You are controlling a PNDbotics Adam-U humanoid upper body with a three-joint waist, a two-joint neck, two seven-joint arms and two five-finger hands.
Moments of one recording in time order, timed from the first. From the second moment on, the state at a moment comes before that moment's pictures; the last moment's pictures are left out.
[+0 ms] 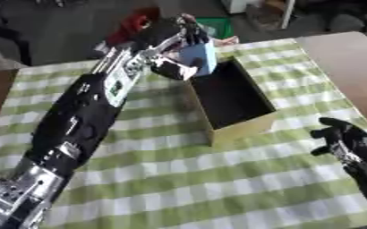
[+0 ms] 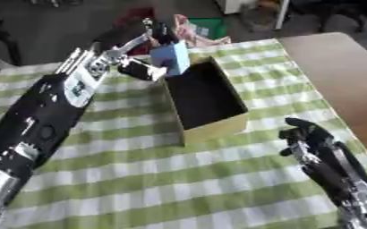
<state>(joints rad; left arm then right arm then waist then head) -1.08 0.22 -0.22 -0.96 -0.86 -0.39 -0.18 -0.23 -0.27 0.11 -1.69 -0.06 -0.07 0.14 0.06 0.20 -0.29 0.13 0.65</state>
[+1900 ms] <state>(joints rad) -0.98 0.37 -0.17 -1.19 -0.48 -0.26 -0.18 -0.21 -0.27 0.11 -1.69 -0.06 -0.07 0.13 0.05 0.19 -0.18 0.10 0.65</state>
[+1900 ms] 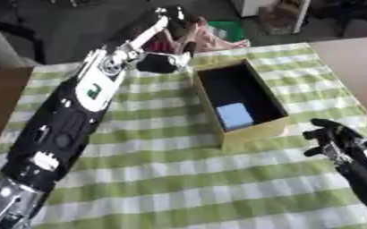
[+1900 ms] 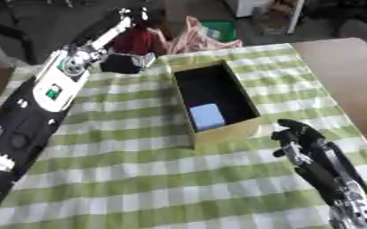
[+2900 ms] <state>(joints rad) -0.59 0.48 0.02 -1.52 -0.12 -0.02 -0.08 -0.19 -0.28 0.09 -1.69 -0.05 -0.07 0.11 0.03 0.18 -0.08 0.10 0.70</state>
